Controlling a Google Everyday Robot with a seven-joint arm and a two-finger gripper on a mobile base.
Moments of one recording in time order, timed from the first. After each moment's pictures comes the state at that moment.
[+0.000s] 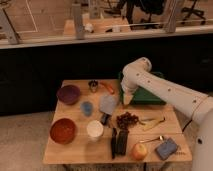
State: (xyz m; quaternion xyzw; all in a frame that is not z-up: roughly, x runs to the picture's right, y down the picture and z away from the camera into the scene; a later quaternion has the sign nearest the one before) arm 0.126 0.031 0.850 -0.22 -0.06 -0.02 0.97
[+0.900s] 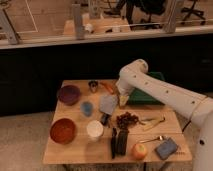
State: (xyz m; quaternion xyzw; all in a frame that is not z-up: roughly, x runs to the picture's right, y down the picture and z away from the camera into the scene) arm 0.074 0.036 0.843 -0.20 -0.11 -0.08 0.97
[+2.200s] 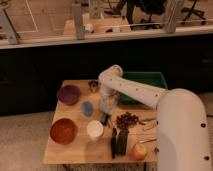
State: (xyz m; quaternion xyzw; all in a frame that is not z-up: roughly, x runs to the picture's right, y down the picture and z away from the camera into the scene) arm 0.006 0.074 0.925 -0.26 -0.12 -0.19 0.94
